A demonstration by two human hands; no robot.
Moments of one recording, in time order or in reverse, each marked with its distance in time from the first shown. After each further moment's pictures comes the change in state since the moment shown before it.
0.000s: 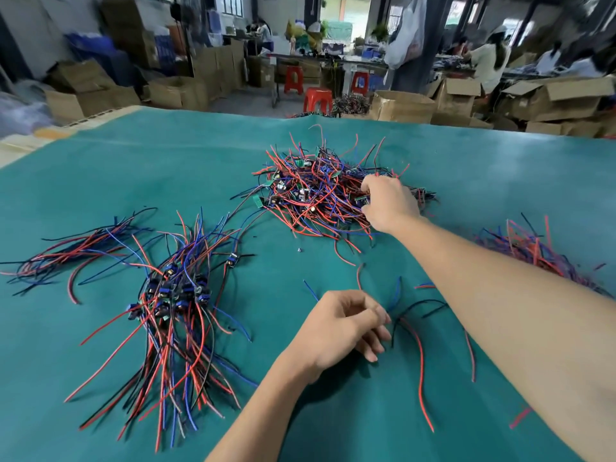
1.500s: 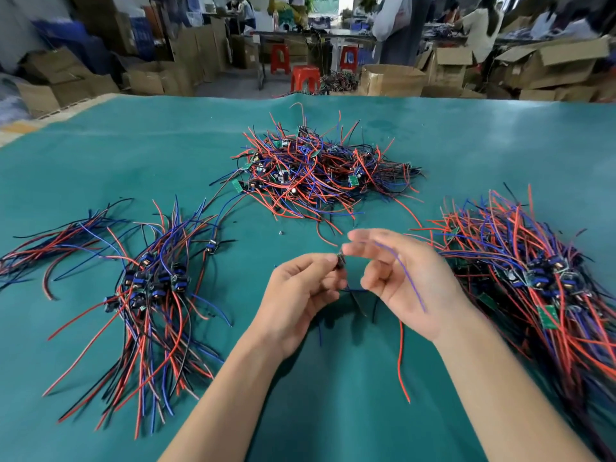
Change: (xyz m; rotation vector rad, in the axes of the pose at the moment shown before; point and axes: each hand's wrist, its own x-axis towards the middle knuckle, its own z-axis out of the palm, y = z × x) left_hand 0.004 -0.001 -0.014 -0.363 0.187 0.028; right_hand -0.178 0.007 -0.039 1.873 -0.439 0.345
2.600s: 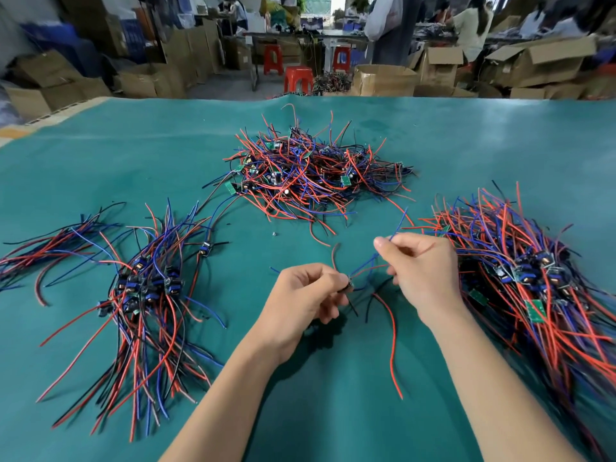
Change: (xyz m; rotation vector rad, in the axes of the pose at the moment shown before) left_hand -0.006 -0.002 0.010 0.306 -0.054 0.018; right_hand 0.020 0.018 -0.042 -0.706 0.567 -0.415
